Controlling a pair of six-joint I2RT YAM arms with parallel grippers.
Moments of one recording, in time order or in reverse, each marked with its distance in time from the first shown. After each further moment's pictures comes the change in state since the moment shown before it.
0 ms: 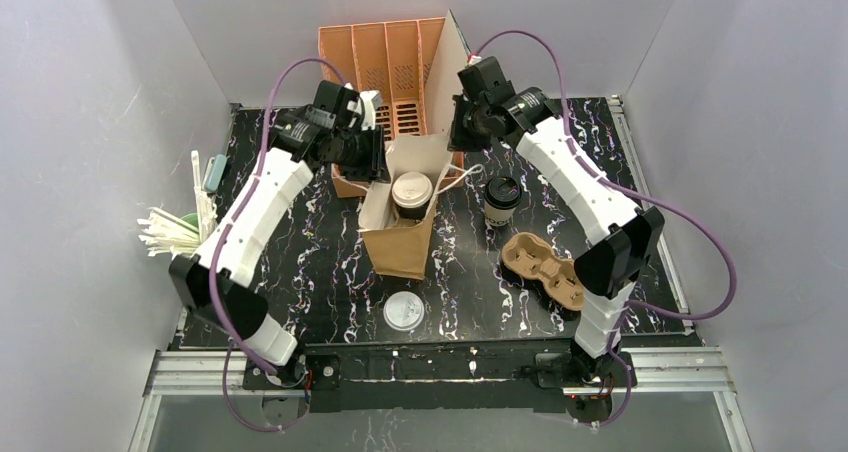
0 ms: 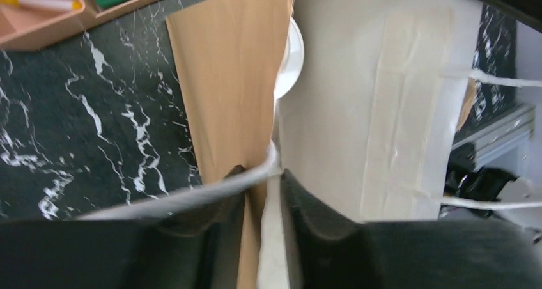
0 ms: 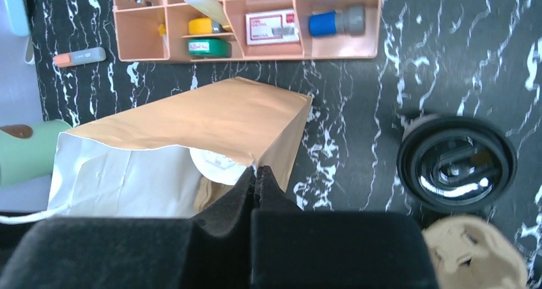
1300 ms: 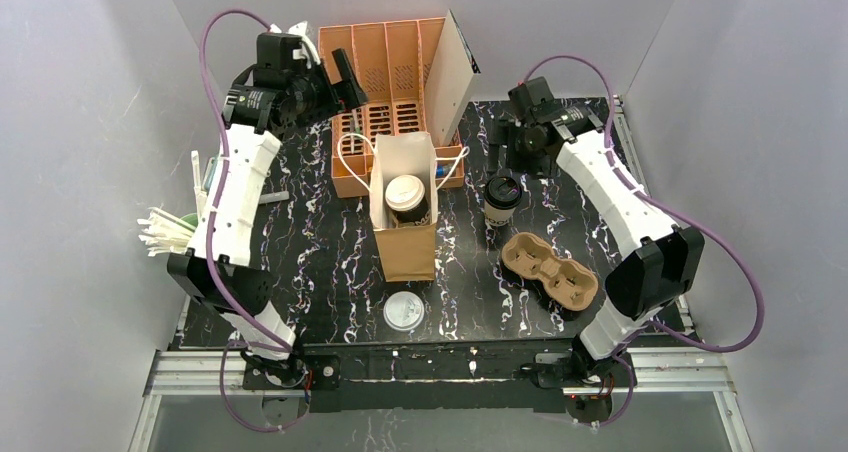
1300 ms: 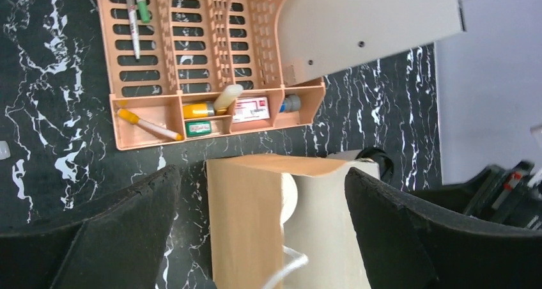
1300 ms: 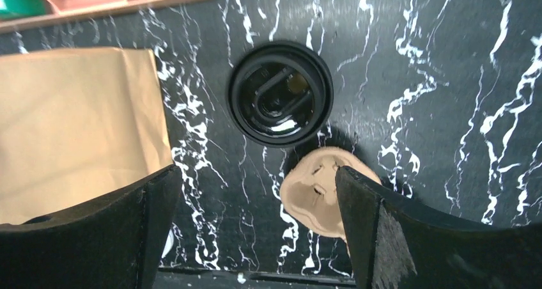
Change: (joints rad) left arm 0.198 0.057 0.276 0.135 -0.116 -0.190; right arm -0.179 -0.176 -0.280 -0.061 0.060 -0.204
